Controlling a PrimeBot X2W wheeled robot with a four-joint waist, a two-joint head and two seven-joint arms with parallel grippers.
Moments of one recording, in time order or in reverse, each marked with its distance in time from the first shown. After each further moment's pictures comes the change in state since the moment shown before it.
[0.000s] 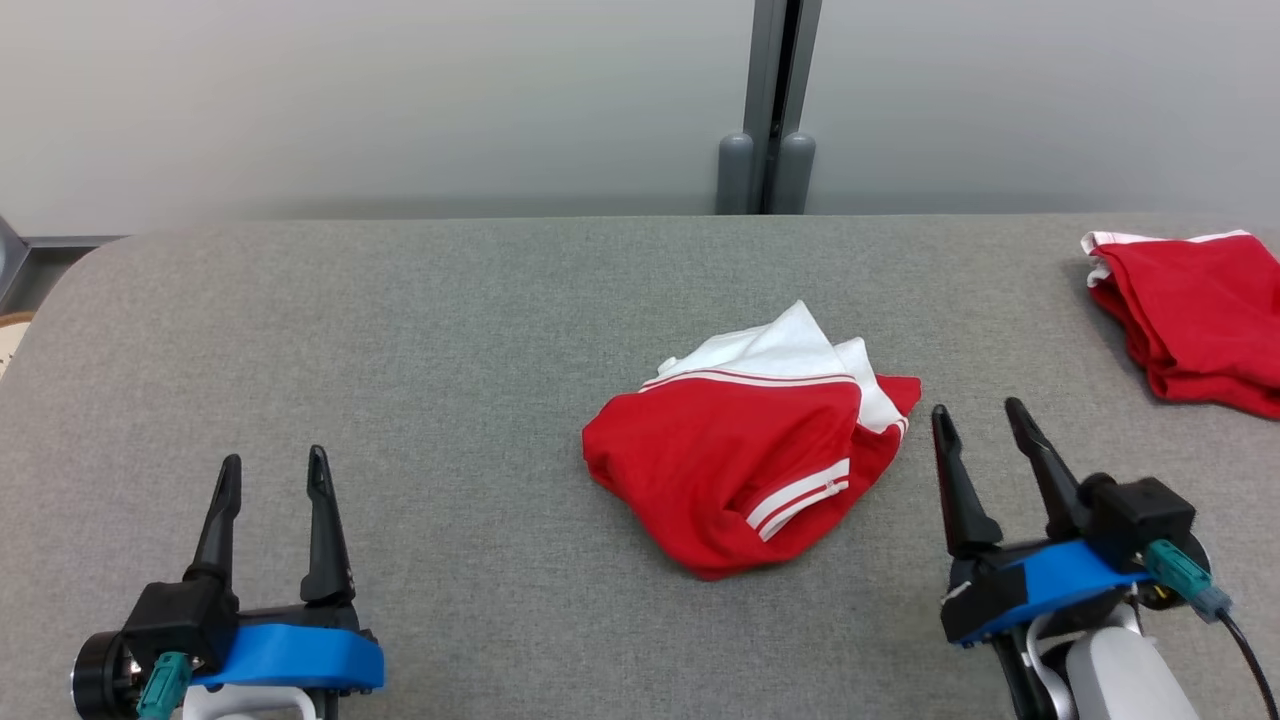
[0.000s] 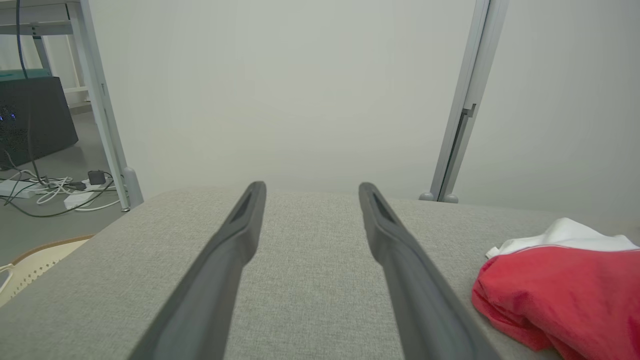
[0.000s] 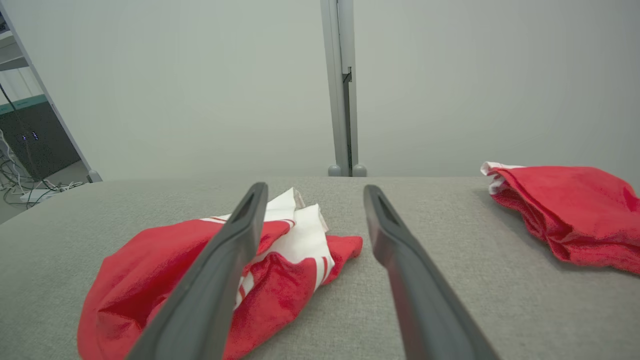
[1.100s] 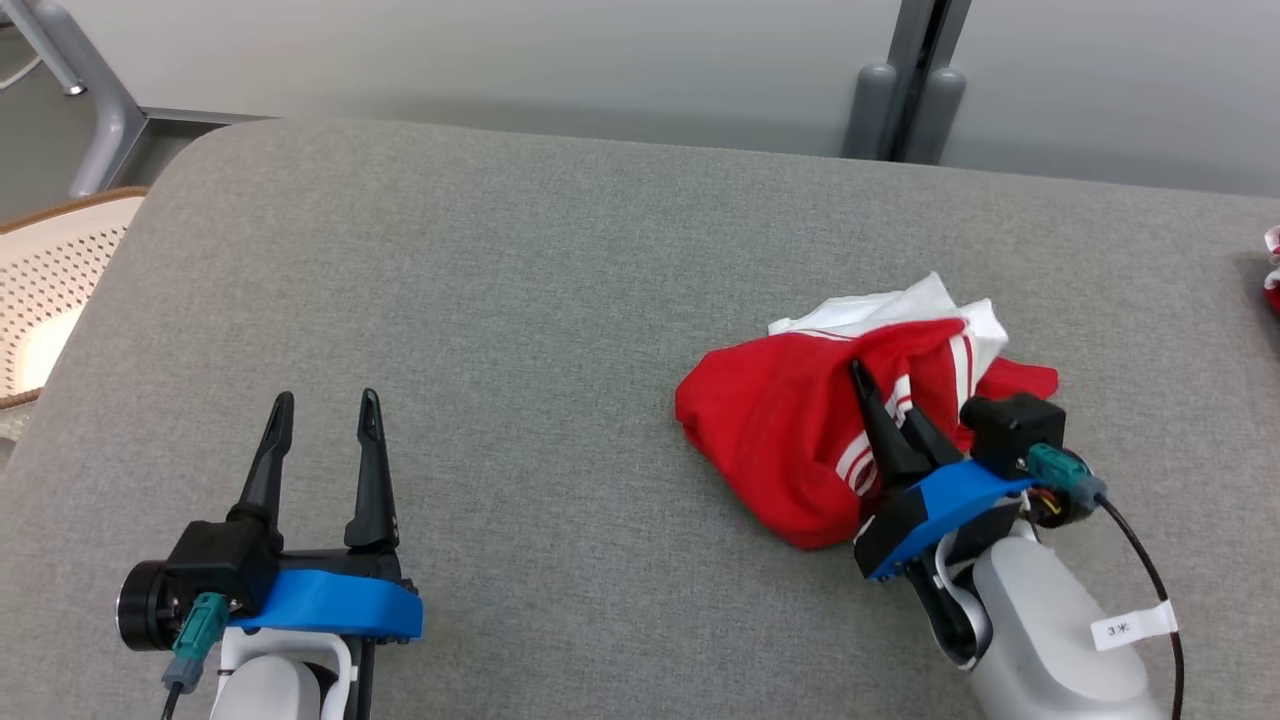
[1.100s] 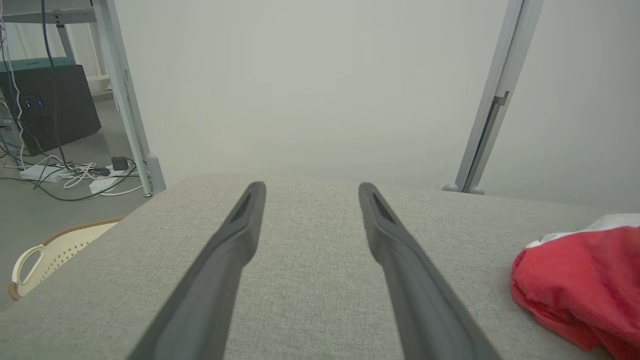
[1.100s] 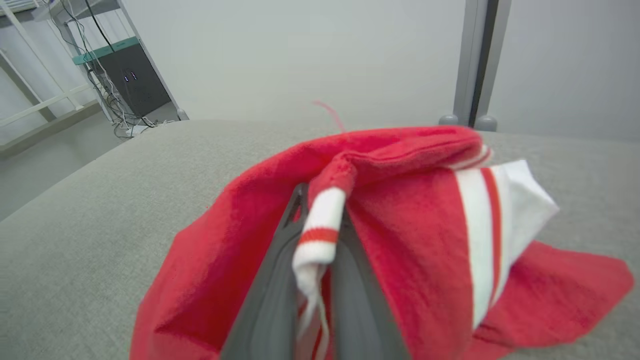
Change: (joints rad) left arm -0.107 -0.027 -0.044 0.040 0.015 -0.037 0.000; right arm -0.285 0.001 0.205 0.385 0.100 0.000 -0.040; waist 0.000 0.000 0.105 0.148
